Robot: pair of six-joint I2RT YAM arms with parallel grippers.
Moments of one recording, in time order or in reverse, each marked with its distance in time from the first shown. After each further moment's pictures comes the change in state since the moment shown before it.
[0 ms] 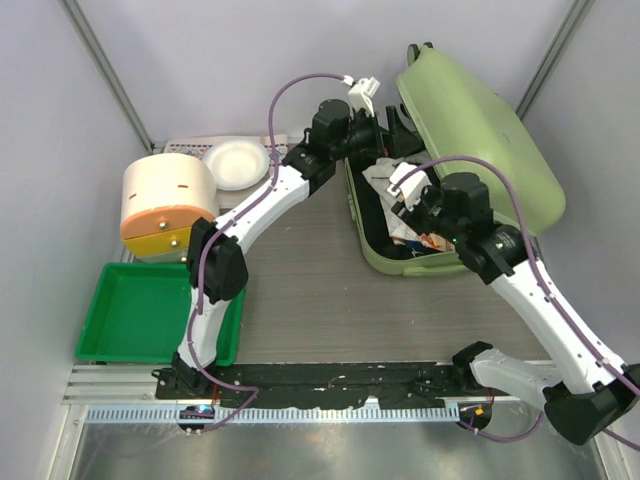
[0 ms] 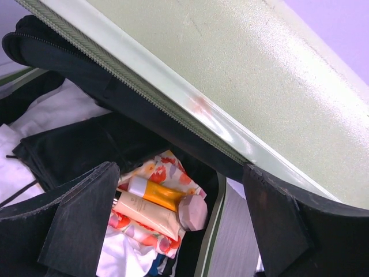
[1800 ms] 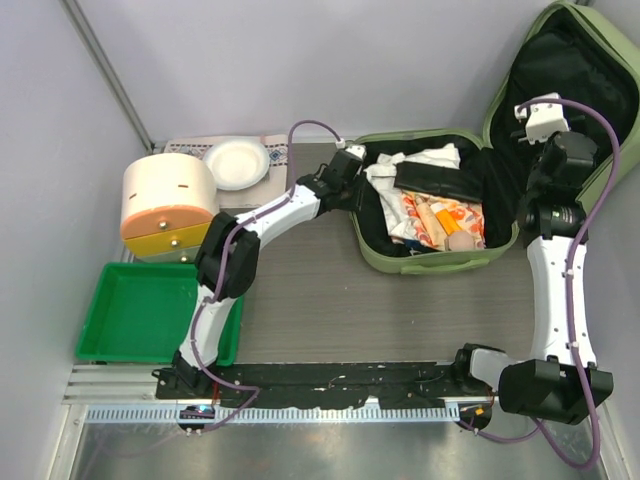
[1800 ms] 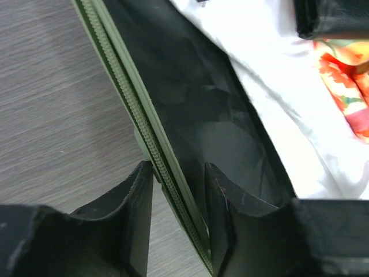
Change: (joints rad) left arm -0.010 0.055 -0.252 -0.390 -0.490 0.238; right arm -0.655 0.130 0.100 0.423 0.366 -0.079
